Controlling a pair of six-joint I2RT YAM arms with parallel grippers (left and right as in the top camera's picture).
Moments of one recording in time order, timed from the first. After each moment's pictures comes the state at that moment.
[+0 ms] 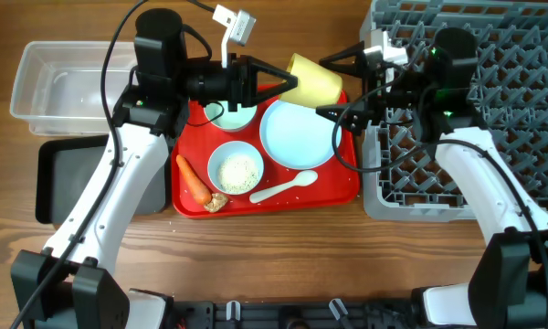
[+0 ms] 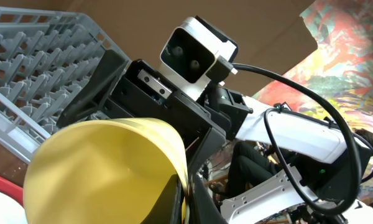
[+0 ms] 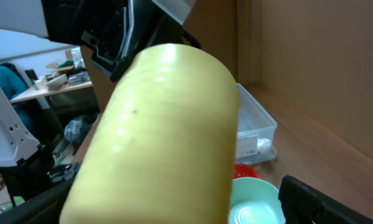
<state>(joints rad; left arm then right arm) -0.25 1.56 1.28 0.01 1.29 -0.55 0.09 1.59 1.08 0.27 -1.38 -0.10</state>
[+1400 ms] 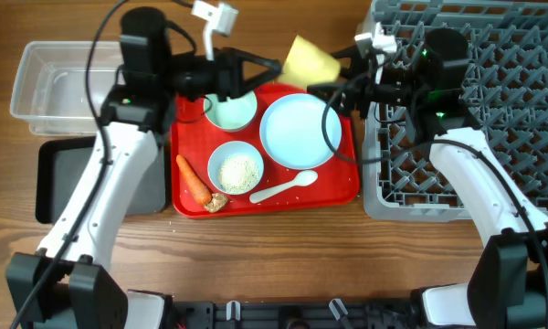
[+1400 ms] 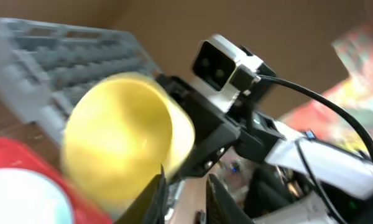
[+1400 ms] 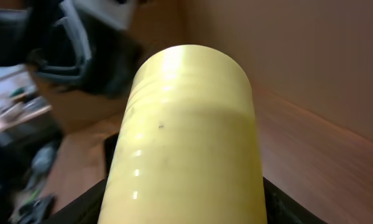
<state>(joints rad) -0.16 1.56 1.28 -0.06 1.18 -0.54 0.12 1.59 1.08 0.26 -1.11 0.07</state>
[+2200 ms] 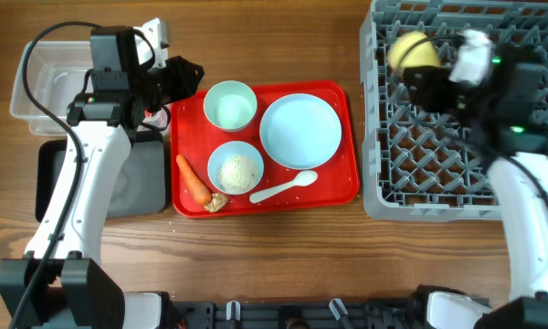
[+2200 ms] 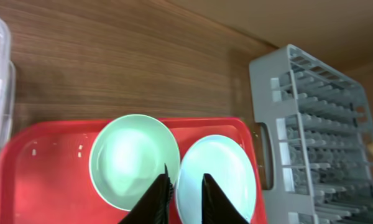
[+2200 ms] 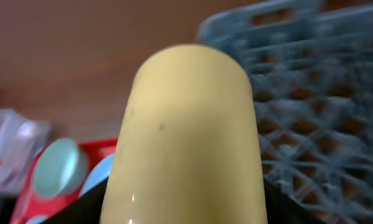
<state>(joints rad) -0.02 1.56 1.28 -0.49 0.46 -0.36 -0.18 1.37 1.14 -0.47 -0.42 0.13</state>
